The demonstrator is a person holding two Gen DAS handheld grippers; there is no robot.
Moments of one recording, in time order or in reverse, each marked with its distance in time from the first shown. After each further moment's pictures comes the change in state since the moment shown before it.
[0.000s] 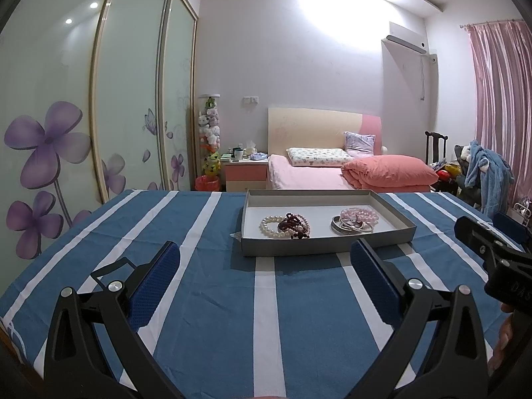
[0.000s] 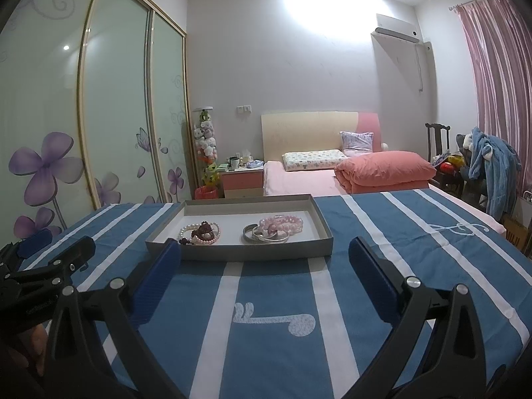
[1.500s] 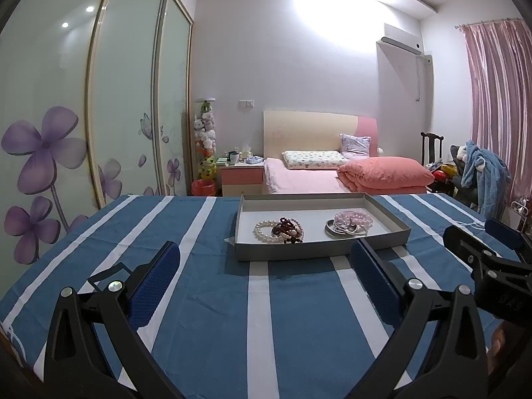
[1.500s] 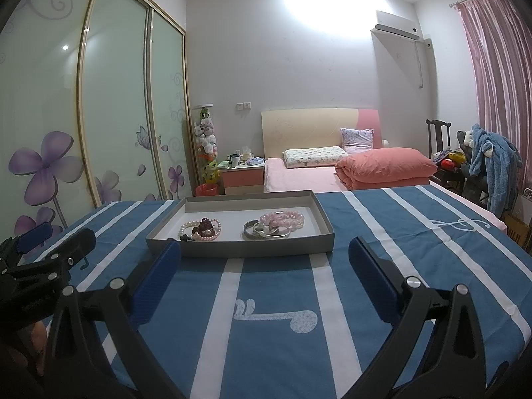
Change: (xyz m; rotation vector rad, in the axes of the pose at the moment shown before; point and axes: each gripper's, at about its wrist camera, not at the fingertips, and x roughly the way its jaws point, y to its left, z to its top) left arm -0.004 -0.008 0.008 0.008 -0.008 -0.015; right arm 0.001 0.002 -0.002 0.006 0.011 0.000
